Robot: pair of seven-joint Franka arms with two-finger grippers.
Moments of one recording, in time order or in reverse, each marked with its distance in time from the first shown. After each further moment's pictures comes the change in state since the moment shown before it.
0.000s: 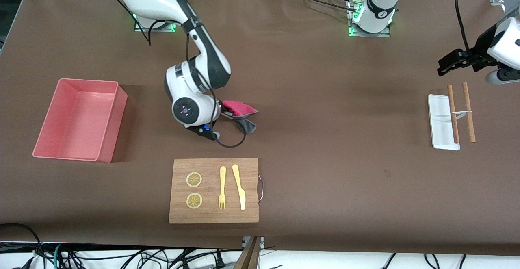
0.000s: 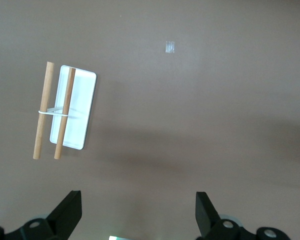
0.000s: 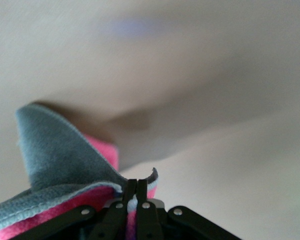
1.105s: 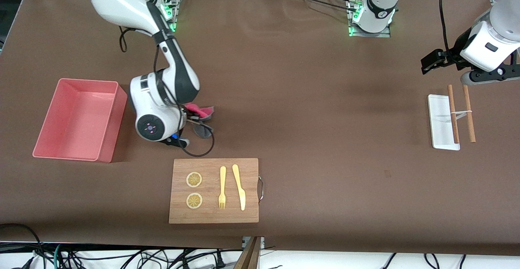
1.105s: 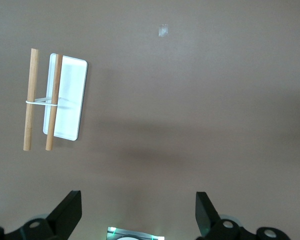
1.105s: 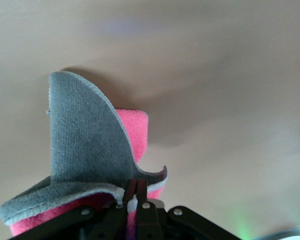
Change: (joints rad) left arm 0.180 -0.006 -0.225 -0.058 0.000 -0.005 -0.030; right arm -0.086 -0.021 0.010 0.013 -0.127 -0.122 -0.107
